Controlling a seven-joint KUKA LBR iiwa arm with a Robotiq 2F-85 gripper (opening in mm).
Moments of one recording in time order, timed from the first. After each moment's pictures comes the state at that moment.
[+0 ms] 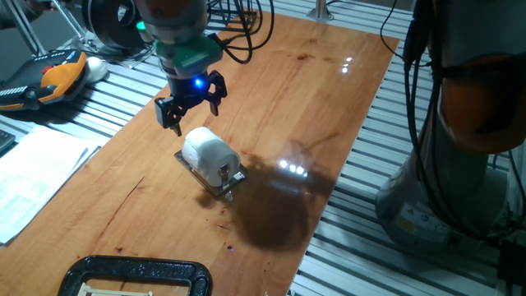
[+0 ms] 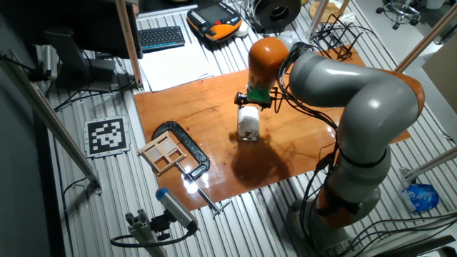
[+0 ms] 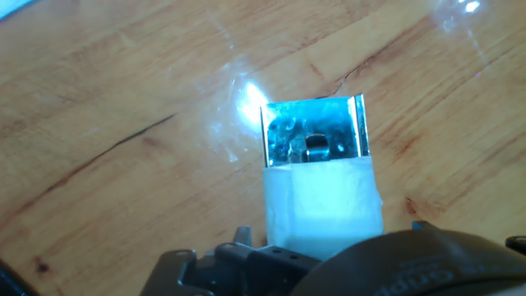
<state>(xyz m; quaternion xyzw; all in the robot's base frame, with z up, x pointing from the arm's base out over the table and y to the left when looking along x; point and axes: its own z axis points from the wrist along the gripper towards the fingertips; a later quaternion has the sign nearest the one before) 0.488 0.118 0.168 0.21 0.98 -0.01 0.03</state>
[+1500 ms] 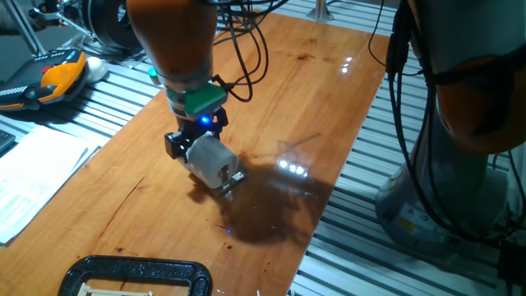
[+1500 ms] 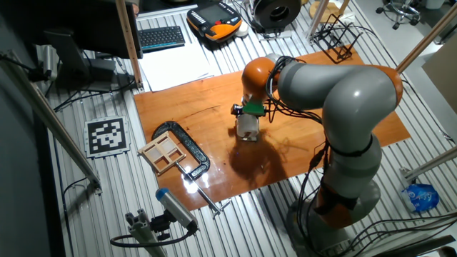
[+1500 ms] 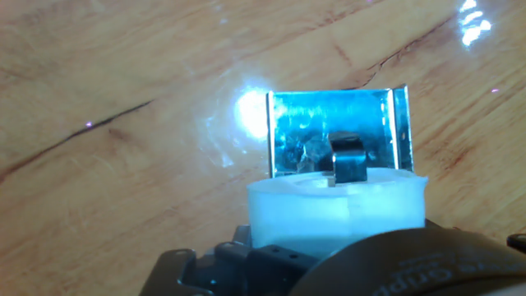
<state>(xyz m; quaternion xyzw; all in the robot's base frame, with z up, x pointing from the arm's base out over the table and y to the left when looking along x) 0.494 0.120 0.082 0.19 0.98 -0.02 0.05</state>
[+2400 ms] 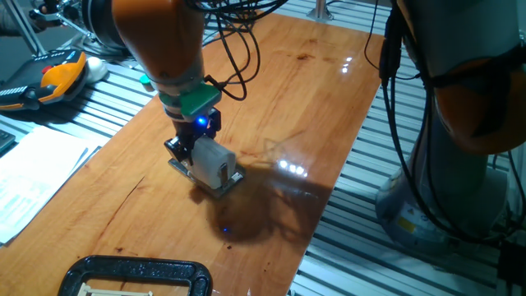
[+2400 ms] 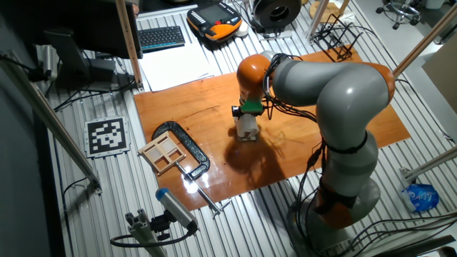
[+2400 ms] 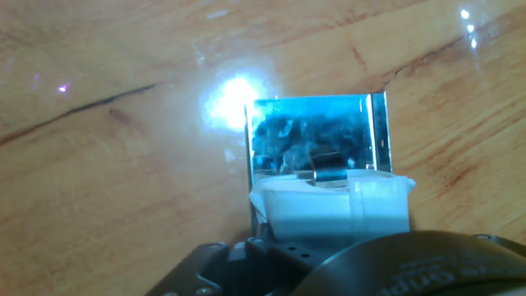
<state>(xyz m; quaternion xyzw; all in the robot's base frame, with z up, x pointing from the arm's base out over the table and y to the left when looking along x) 0.505 0.119 0.088 0.14 0.99 -0.04 0.02</state>
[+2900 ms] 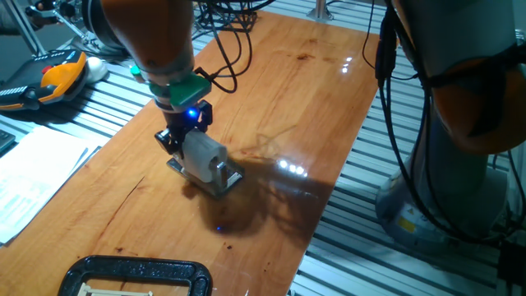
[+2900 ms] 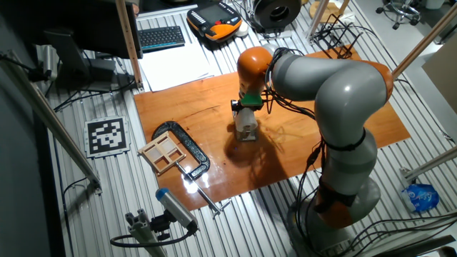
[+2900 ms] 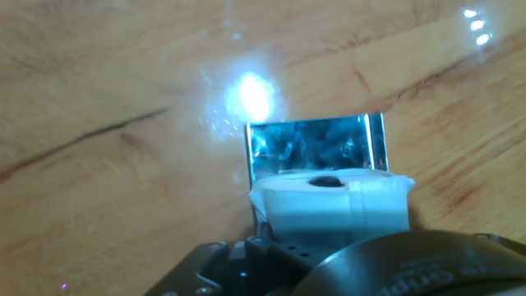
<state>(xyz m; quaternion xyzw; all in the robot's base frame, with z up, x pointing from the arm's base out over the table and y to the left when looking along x) 0.526 0.119 0.095 0.15 0.99 -0.04 0.02</state>
